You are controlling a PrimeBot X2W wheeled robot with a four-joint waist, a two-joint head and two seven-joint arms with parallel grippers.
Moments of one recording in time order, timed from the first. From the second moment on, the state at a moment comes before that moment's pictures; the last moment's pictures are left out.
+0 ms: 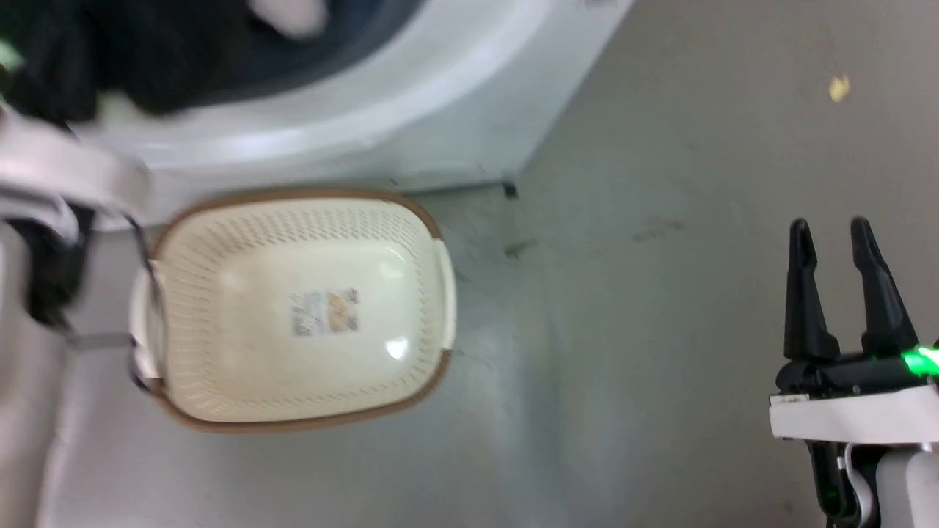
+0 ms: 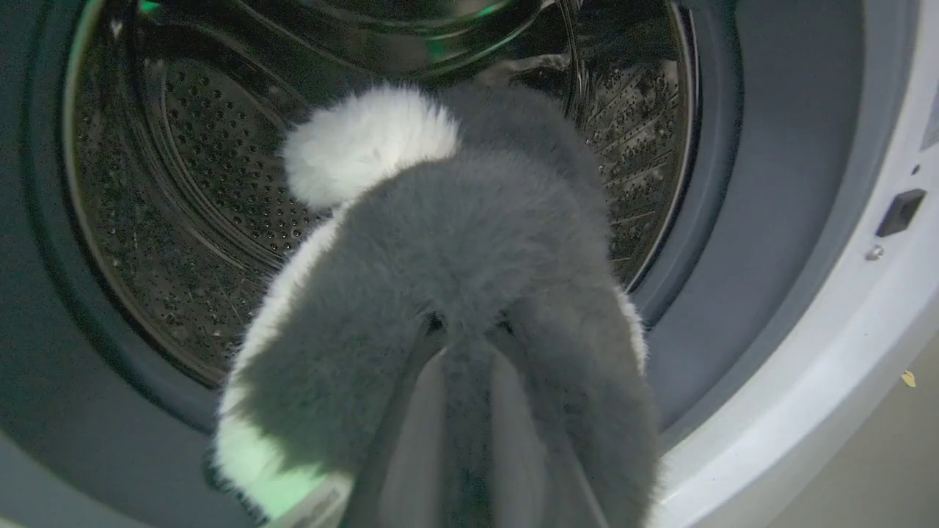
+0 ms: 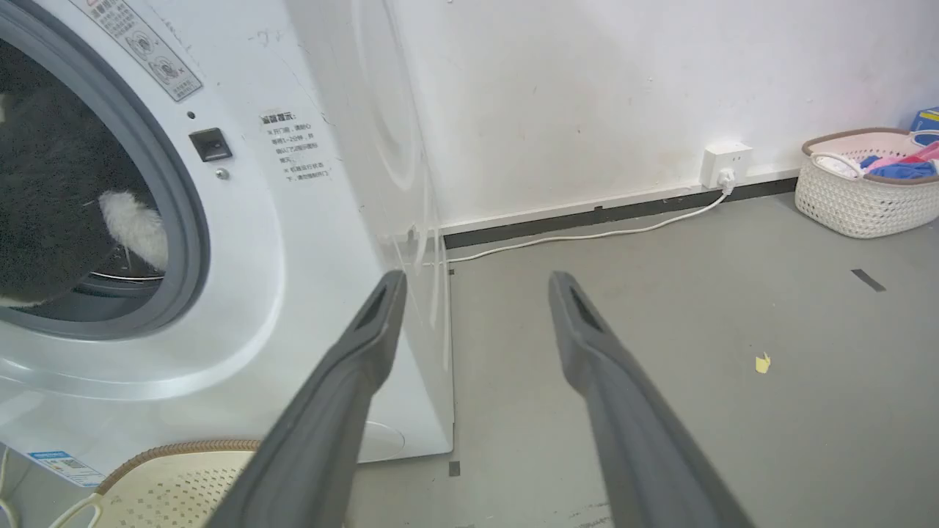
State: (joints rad) left arm -0.70 0.50 -0.12 0.14 -0.37 -0.09 -0.07; right arm -0.16 -0.05 -0.06 -0.08 0.30 0.13 -0.26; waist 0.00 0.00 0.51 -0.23
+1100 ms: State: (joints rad) left arm -1.47 0.63 -0.44 0.86 -0.34 -0.13 0.00; right arm -0.21 -0.05 -0.01 -0.10 0.38 0.13 -0.26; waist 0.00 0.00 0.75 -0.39
